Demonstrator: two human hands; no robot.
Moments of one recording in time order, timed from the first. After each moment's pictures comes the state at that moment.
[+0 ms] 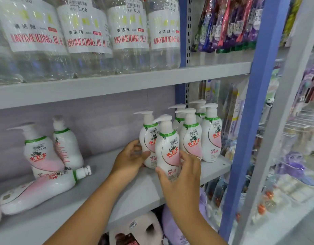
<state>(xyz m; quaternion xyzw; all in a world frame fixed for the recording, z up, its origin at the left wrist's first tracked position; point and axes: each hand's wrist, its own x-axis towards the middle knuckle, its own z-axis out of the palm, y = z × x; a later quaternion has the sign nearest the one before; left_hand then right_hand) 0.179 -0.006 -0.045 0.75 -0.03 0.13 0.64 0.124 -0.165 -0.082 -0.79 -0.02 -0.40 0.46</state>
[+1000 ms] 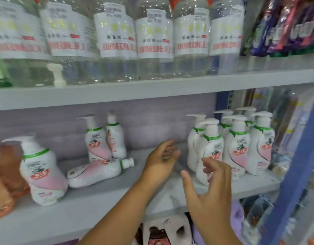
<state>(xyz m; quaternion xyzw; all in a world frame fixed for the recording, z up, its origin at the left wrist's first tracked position) 0.146 0.012 -0.033 0.79 -0.03 0.19 0.59 0.083 -0.132 -0.056 -0.73 -0.14 -0.43 0.51</state>
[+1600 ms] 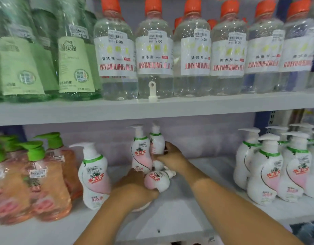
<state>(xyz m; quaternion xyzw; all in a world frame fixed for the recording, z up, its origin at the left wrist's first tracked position) 0.038 0.178 0.006 0.97 0.19 0.00 0.14 0.198 0.082 -0.009 -0.77 -0.22 0.11 0.59</state>
